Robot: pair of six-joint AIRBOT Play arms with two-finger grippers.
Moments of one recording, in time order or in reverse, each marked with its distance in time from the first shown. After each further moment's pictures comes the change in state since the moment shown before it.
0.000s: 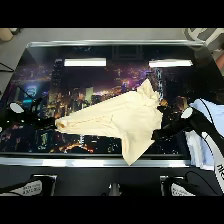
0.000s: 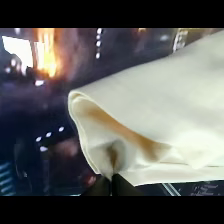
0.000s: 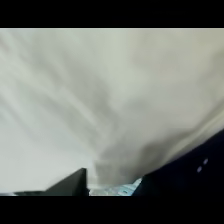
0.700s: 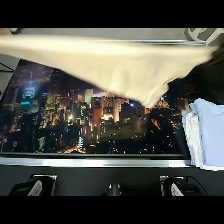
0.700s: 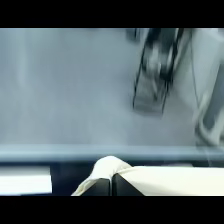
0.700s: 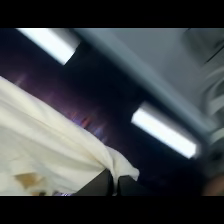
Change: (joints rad) left arm 0.000 0.669 0.593 -0.251 0.323 0.045; right arm 0.002 0.475 0.848 -0.200 -0.161 -0.093
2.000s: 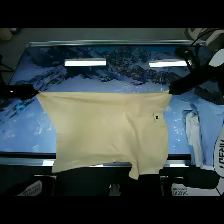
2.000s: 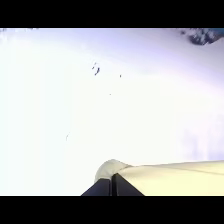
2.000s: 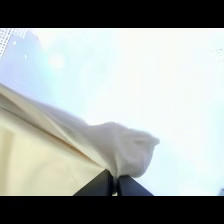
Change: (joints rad) left arm -0.001 -0.496 -0.250 0.214 -0.252 -0.064; right arm 0.001 -0.673 0.045 0.072 0.445 0.124
